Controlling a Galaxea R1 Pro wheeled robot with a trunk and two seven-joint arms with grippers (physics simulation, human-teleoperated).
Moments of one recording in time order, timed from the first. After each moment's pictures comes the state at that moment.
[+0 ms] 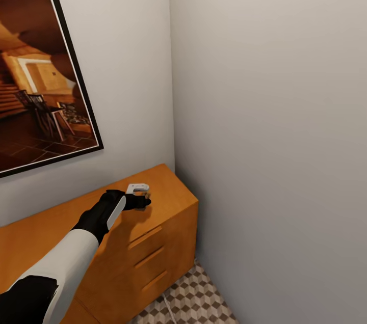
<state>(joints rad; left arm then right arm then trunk) -0.89 0.02 -0.13 -0.65 0.18 0.68 -0.06 -0.18 0.11 0.22 -0.02 0.07 -0.42 -0.16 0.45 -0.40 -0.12</state>
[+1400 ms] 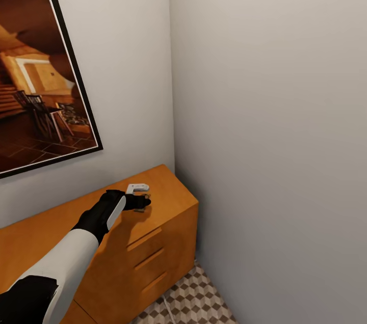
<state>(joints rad) -0.89 0.02 -0.13 -0.65 0.18 0.68 -0.06 -0.18 0.11 0.22 -0.02 0.07 -0.42 -0.16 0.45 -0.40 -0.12</state>
